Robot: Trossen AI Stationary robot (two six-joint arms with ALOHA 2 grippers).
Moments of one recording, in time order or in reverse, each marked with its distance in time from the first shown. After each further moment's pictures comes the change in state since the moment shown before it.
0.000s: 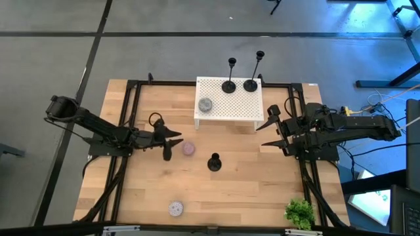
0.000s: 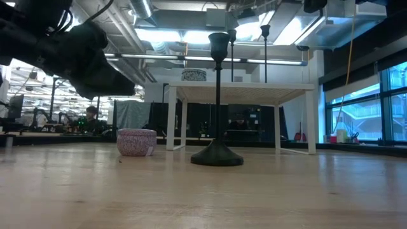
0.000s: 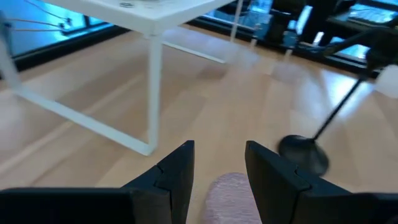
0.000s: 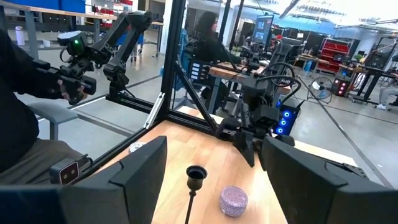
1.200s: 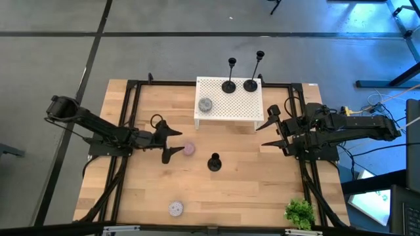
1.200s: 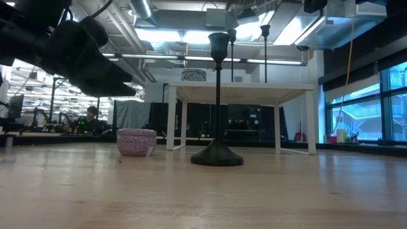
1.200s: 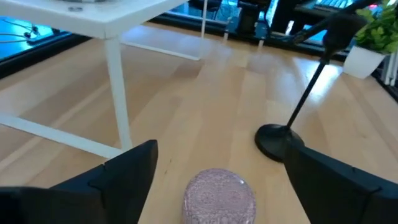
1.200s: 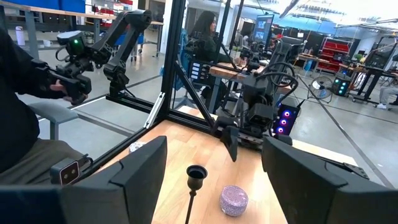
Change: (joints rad) left arm -0.003 0.013 0.000 0.034 0.100 0.088; right arm 0.000 0.000 0.000 -0.002 0.000 0.001
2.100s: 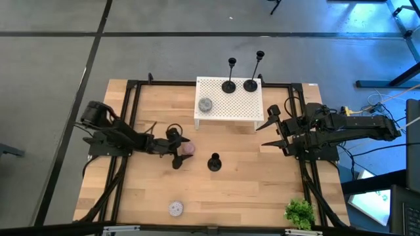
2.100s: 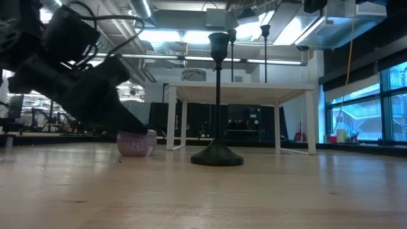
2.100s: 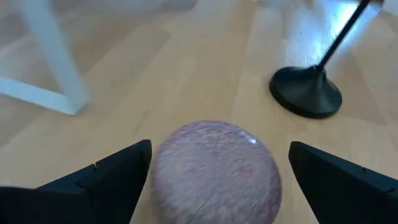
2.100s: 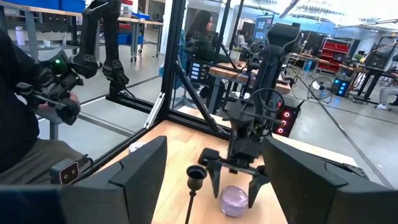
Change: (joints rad) left arm 0.021 0.598 0.090 0.336 0.057 -0.052; right arm 0.000 0.000 0.000 0.001 0.000 0.000
